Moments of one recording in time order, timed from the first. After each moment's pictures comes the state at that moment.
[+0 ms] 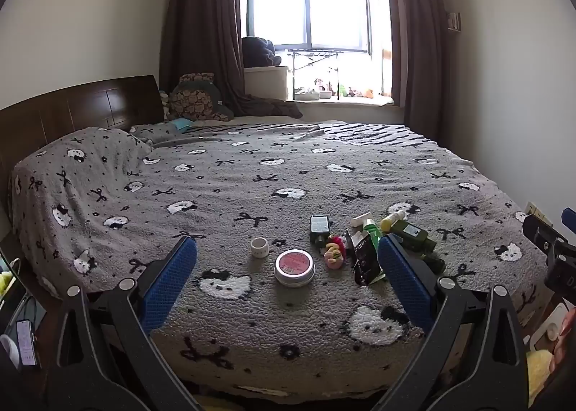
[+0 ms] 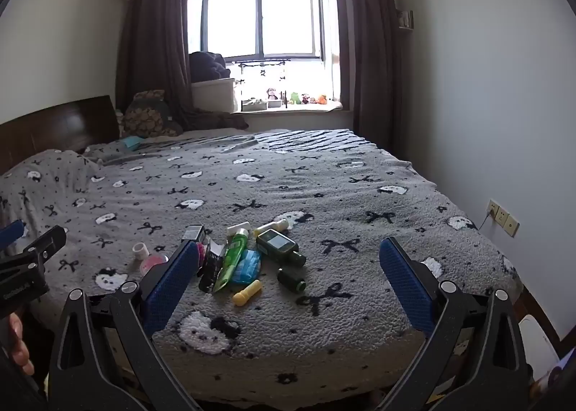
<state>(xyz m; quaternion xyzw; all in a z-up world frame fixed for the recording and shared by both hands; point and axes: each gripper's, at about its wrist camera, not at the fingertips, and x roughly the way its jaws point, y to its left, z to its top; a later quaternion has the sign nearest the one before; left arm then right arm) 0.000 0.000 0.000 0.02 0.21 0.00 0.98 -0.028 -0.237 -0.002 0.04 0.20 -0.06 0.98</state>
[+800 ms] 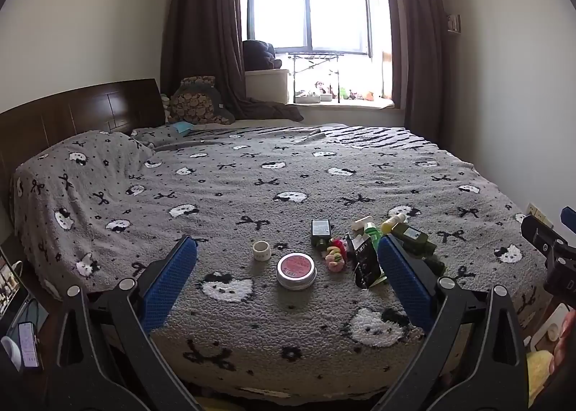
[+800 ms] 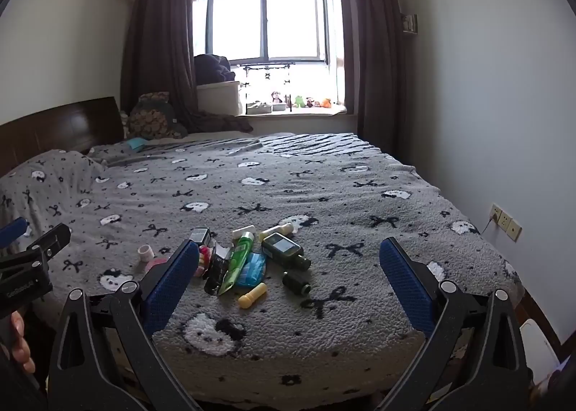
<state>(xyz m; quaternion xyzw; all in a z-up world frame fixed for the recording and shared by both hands) -0.001 0.004 0.006 0.02 0.21 0.00 0.98 -0.028 -0.235 0.002 0.04 0.19 -0.06 0.98</state>
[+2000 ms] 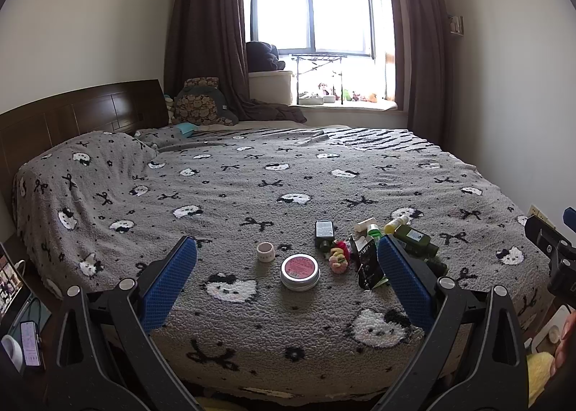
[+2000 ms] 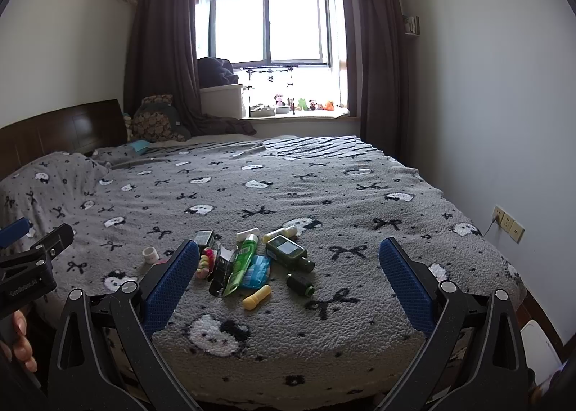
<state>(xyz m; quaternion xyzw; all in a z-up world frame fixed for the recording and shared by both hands) -0.003 0.004 0.009 0.02 0.20 0.00 0.98 -0.032 -0.231 0.006 0.04 0.19 -0.05 0.98</state>
